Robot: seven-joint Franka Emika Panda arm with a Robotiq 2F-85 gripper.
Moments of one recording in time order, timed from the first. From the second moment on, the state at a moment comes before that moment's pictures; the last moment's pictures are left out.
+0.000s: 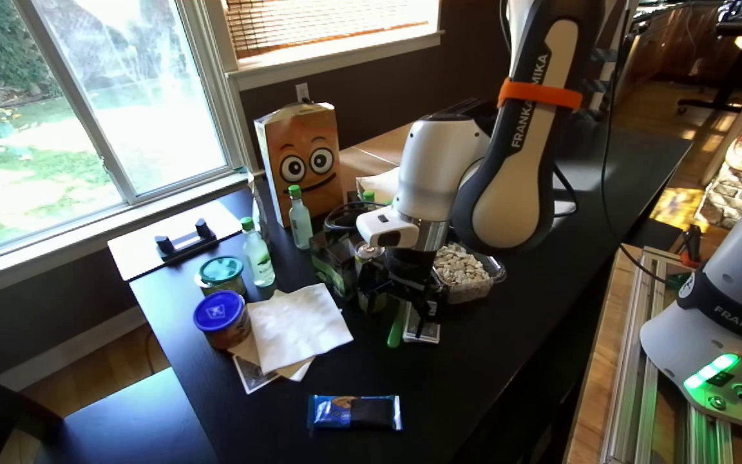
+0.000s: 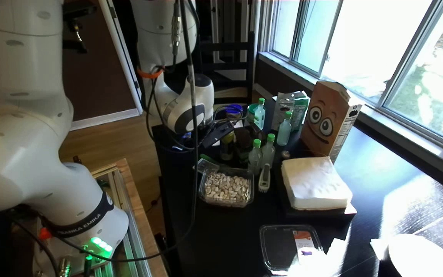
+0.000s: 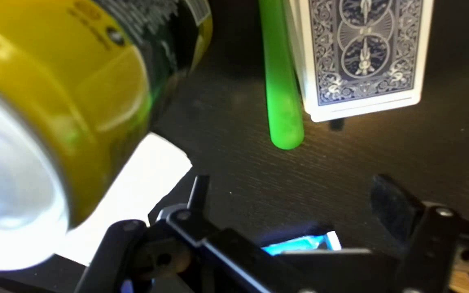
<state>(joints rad) -0.34 0.46 0.57 -2.65 -0.19 3.16 -1.40</state>
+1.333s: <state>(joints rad) 0.47 0.43 -0.07 -2.56 -0.26 3.05 -1.06</state>
